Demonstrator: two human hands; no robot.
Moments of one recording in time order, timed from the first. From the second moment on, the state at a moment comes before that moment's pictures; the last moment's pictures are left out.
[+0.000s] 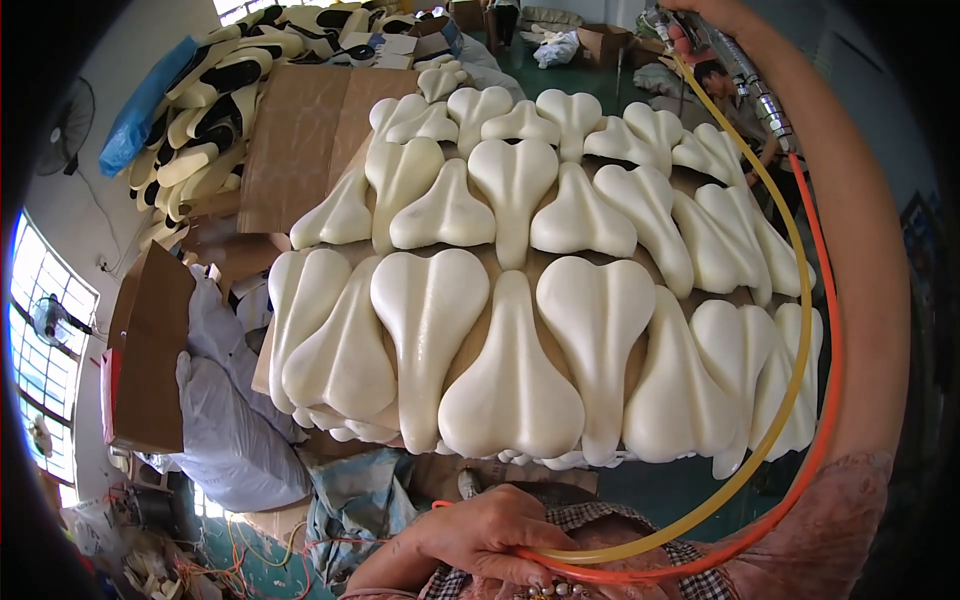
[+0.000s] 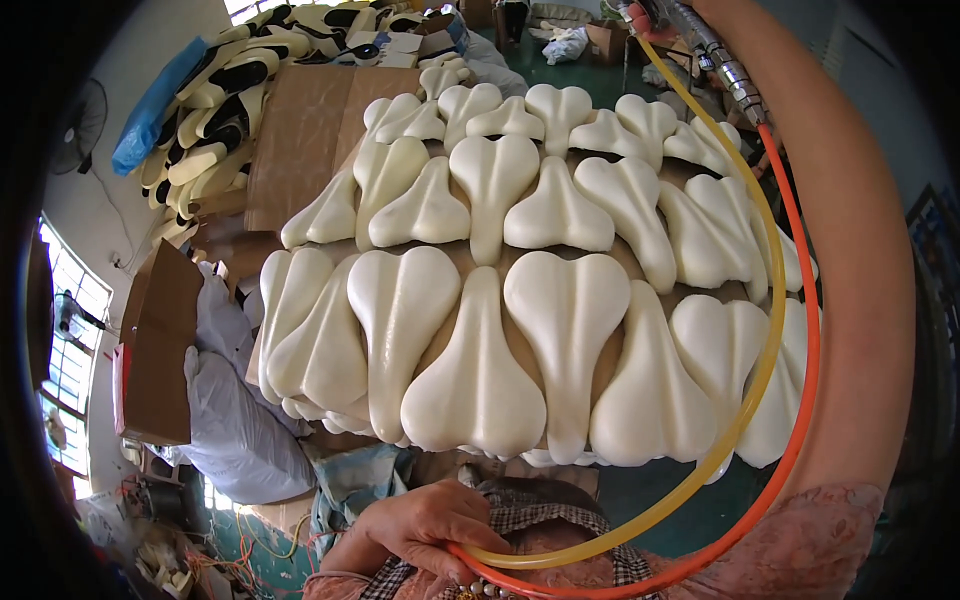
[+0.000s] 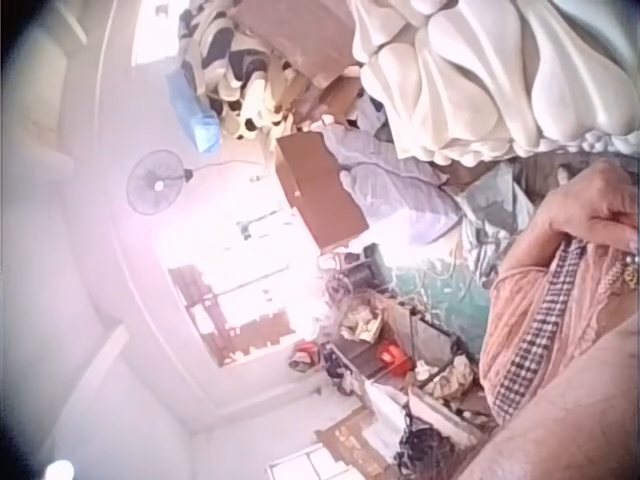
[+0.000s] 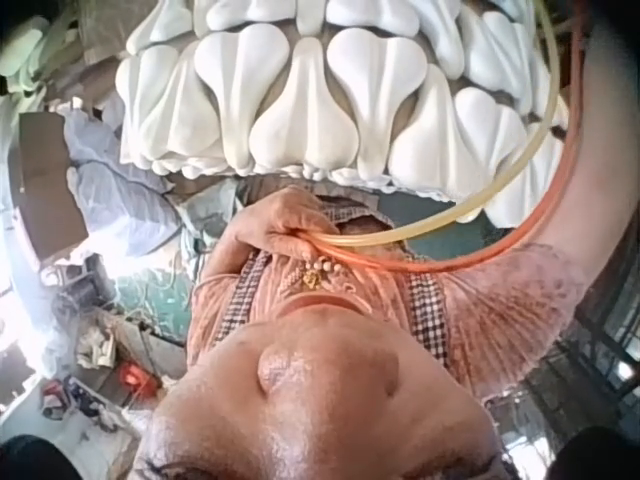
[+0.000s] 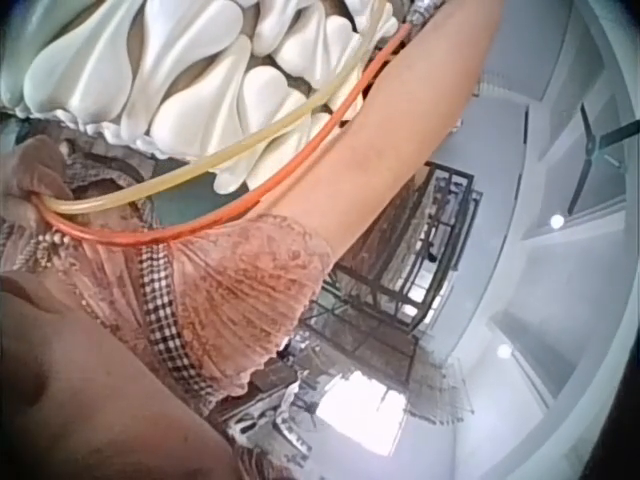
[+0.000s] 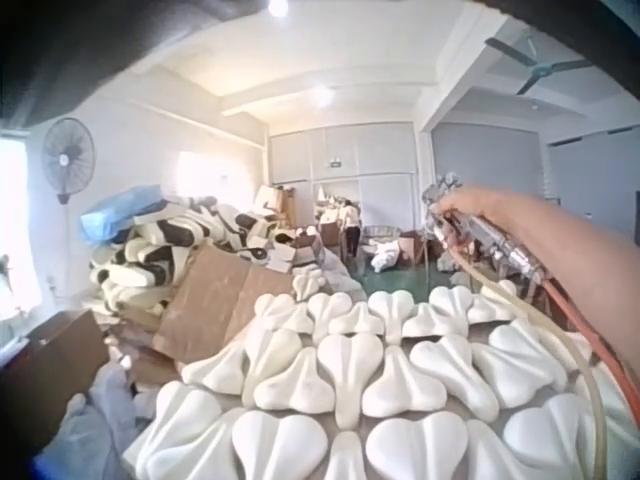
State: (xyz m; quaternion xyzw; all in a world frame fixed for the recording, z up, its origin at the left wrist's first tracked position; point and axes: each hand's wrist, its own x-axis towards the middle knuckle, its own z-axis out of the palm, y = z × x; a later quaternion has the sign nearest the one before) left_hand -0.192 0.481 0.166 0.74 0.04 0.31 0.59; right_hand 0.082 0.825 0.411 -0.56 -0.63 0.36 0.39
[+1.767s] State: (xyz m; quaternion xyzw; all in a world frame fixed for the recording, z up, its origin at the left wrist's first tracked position) left_hand -0.068 0.428 0.157 0.73 -0.04 0.30 0.62; right_hand 0.240 0.715 0.399 -0.55 -0.69 0.27 0.39
